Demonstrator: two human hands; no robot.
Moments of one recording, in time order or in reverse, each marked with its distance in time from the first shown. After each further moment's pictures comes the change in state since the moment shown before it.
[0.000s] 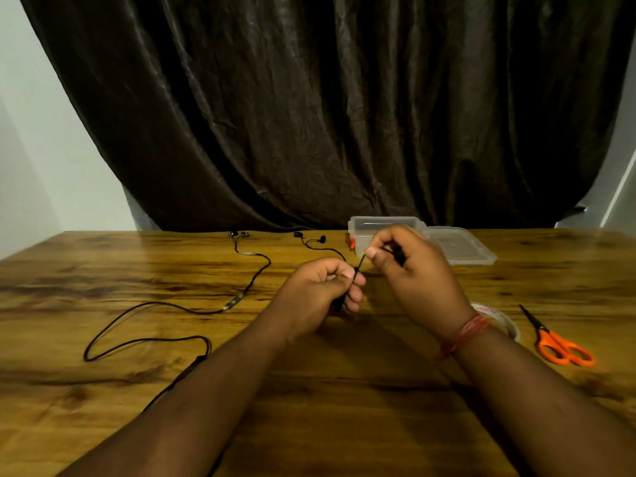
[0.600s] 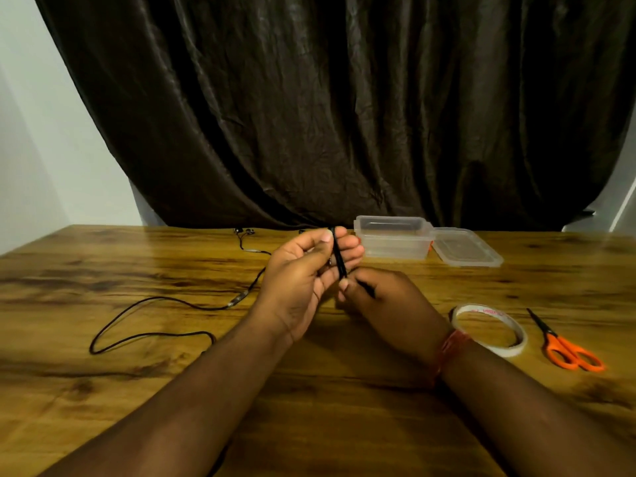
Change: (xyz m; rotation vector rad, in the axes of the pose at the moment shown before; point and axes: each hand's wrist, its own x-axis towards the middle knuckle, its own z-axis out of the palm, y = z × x) left_hand 0.000 0.019 0.001 -0.652 0.247 0.118; right_hand -0.015 -0.006 0.030 -0.007 -0.349 0.054
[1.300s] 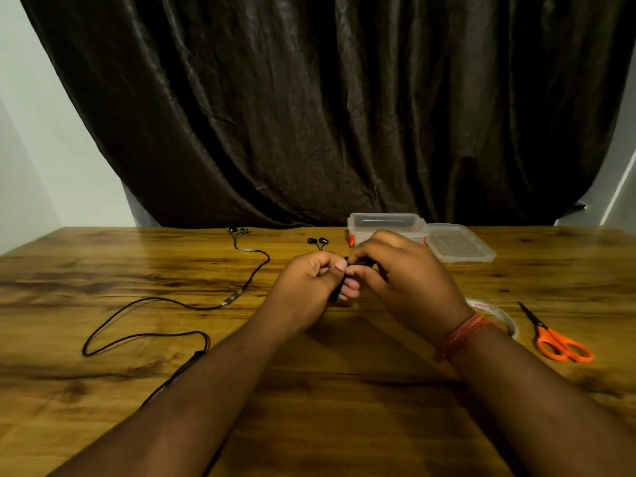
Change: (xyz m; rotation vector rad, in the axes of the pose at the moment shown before) left_hand 0.004 -0.018 -0.014 0.709 -0.170 -0.070; right_hand 0.001 -0.003 -0.033 -0.381 0.181 -0.224
